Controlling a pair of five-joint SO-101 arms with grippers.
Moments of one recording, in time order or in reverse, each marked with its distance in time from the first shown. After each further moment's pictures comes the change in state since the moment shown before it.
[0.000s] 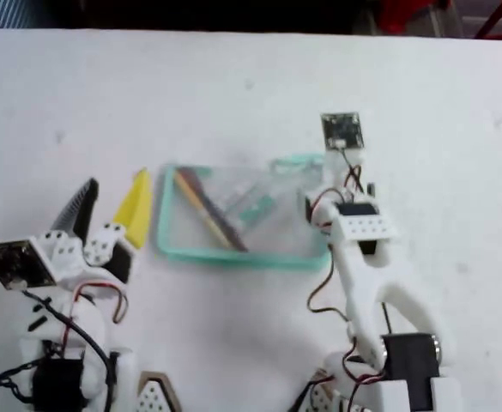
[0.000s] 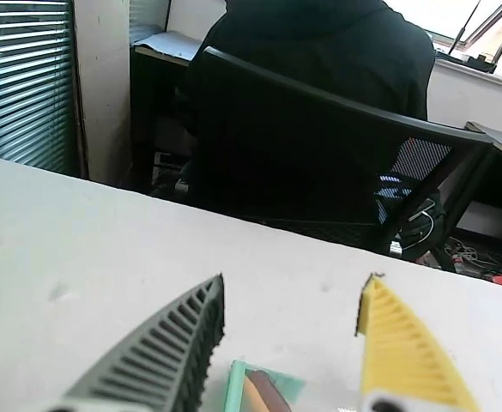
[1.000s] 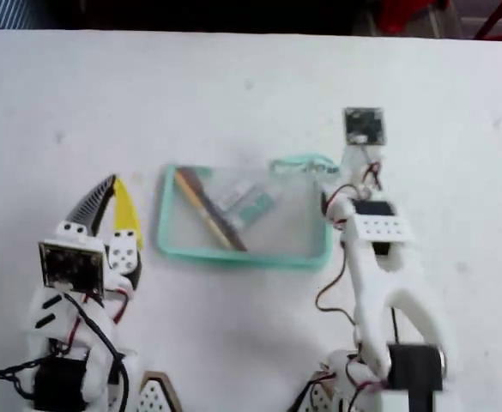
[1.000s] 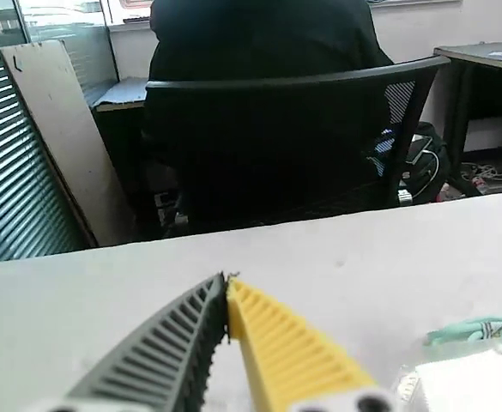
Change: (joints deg) left arm 6.0 0.0 -0.3 -0.8 -20.4; right arm 5.6 -5.5 -1.5 1.9 0.0
